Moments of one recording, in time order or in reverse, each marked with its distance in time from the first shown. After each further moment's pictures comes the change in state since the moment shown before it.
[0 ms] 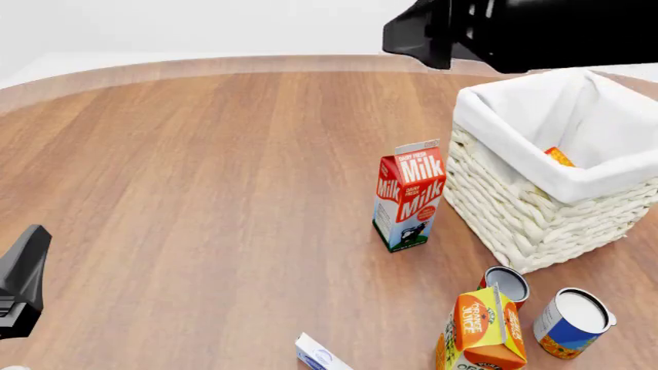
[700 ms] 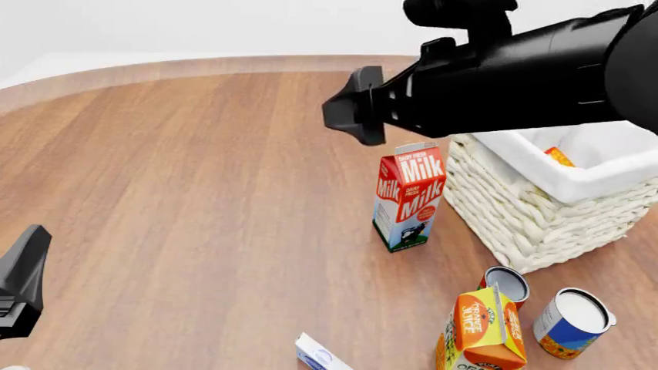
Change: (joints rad) left arm 0.000 0.000 0.000 0.000 0.000; right arm 0.142 0.090 0.065 -0.033 -0.010
